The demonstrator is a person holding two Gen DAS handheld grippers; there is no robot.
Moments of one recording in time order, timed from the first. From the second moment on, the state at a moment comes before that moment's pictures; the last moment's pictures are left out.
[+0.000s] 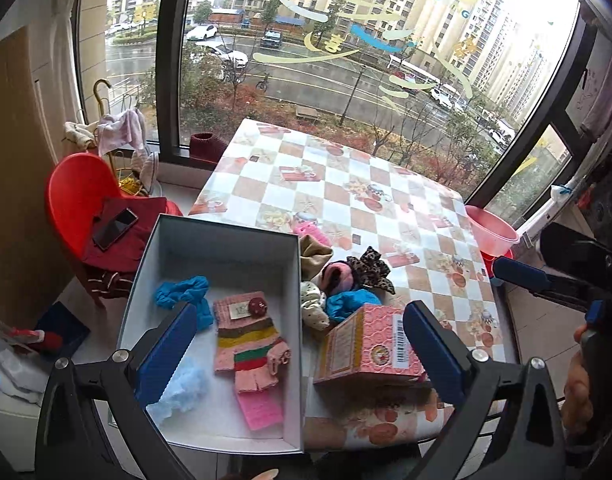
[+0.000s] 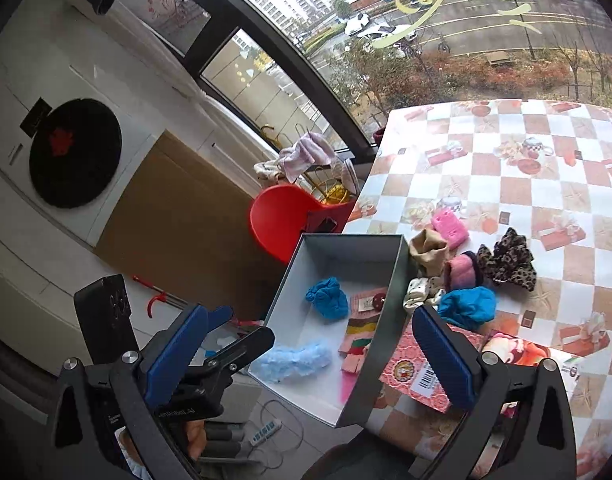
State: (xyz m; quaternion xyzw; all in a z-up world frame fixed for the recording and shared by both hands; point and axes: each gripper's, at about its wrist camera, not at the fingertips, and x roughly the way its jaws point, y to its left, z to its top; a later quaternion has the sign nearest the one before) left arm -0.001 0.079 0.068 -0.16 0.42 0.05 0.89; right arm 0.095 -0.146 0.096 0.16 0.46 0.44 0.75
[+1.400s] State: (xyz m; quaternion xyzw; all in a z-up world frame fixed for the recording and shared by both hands) left arm 0.139 0.132 -0.007 -0.22 0.52 0.08 0.82; right arm 0.316 0.025 -0.153 -0.13 0.62 0.31 0.70
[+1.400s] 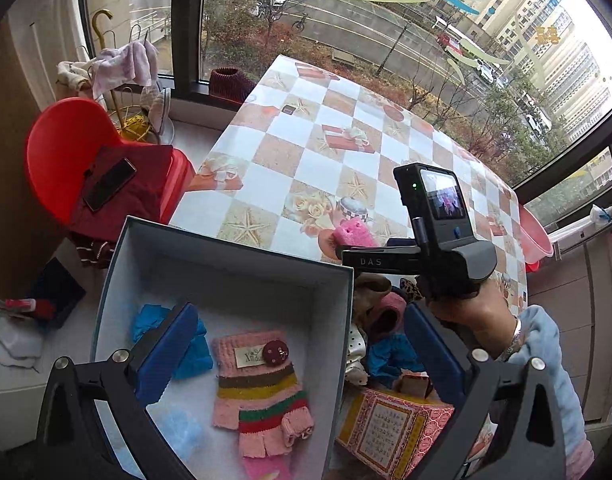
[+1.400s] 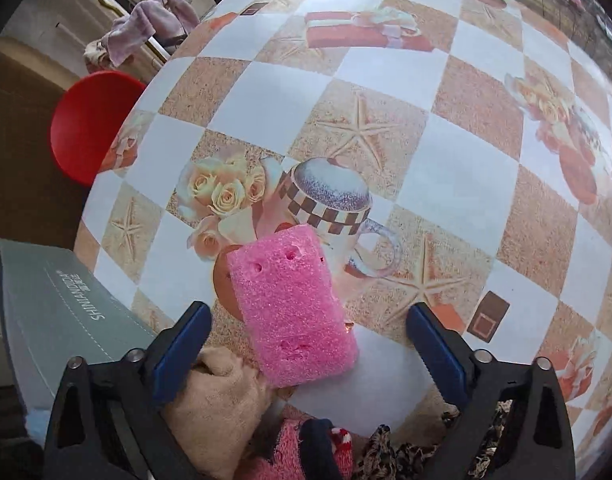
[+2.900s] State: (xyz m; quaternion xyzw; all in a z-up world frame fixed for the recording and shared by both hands) left arm 0.309 -0.133 -0.180 0.06 0.76 0.05 0.64; right arm 0.226 -0.370 -0.098 0.31 0.55 0.22 0.75
